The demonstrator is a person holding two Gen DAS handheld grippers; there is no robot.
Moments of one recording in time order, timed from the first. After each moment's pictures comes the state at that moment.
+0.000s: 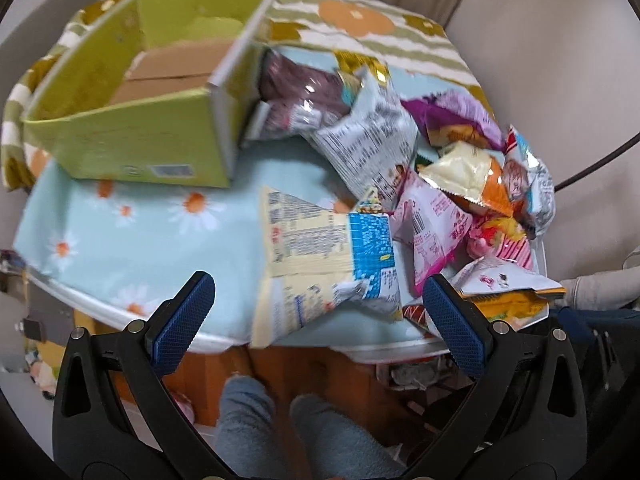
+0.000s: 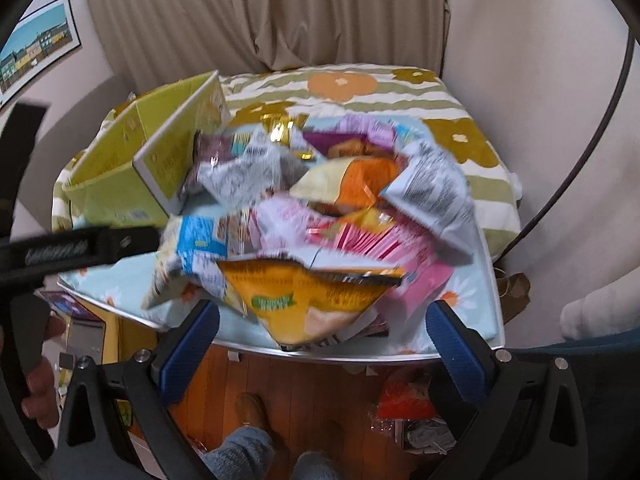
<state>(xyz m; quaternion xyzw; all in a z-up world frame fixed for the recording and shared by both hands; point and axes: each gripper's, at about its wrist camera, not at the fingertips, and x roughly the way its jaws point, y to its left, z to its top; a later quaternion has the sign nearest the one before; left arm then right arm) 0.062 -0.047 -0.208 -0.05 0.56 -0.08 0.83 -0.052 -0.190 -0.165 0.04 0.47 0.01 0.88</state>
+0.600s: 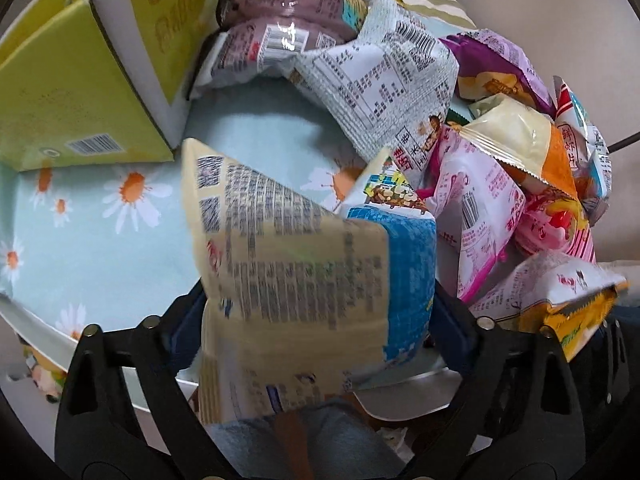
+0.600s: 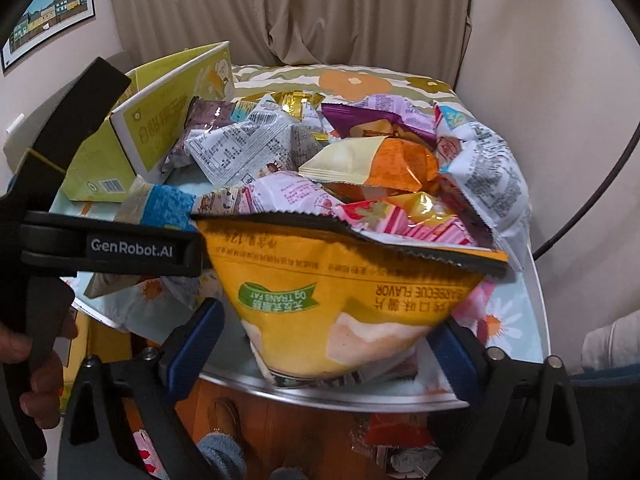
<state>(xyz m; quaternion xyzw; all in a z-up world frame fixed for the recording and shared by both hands) 0.102 -0.057 -0.281 -0.04 0.61 -0.09 0.79 -0.021 -0.171 -0.219 -0.01 0.45 0.01 0.89</state>
